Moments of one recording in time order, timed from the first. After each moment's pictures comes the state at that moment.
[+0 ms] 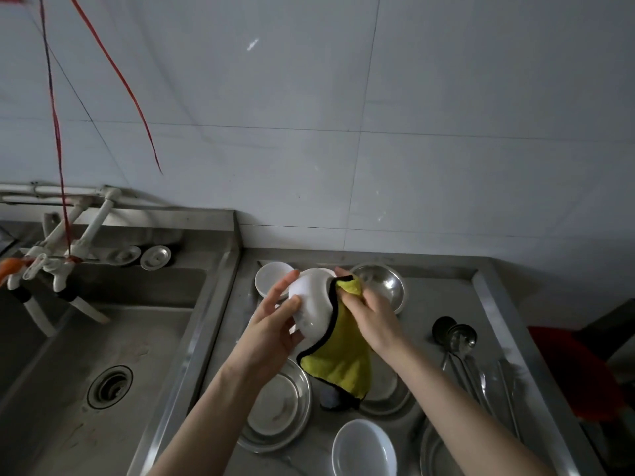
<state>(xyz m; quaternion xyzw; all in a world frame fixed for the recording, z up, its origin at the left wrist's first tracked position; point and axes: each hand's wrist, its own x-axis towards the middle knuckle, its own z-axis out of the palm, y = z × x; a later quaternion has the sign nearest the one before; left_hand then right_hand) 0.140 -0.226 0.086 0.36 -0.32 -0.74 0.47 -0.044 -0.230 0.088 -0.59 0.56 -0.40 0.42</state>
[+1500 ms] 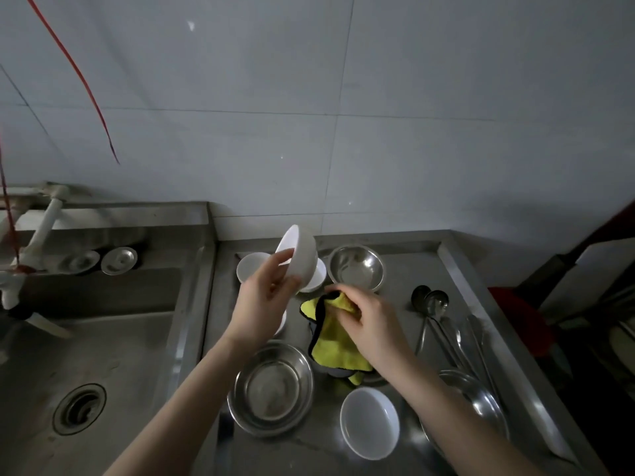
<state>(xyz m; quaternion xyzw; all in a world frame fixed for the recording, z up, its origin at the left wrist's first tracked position) 0.177 -0.245 0.098 0.45 -0.66 -0.43 0.42 -0.003 -0.175 0.084 -0.67 0.63 -0.38 0.14</state>
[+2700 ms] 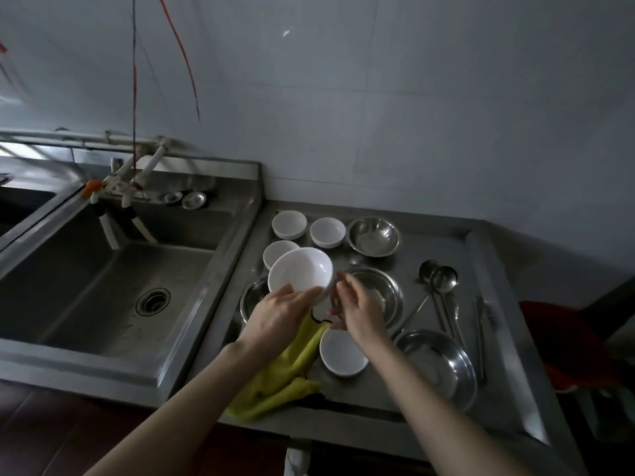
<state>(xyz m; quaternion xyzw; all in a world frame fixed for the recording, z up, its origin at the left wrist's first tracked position) 0.136 -0.046 0.049 0.46 -0.84 -0.04 0.27 -0.036 -0.053 0.040 -0.48 0.59 -0.43 0.49</state>
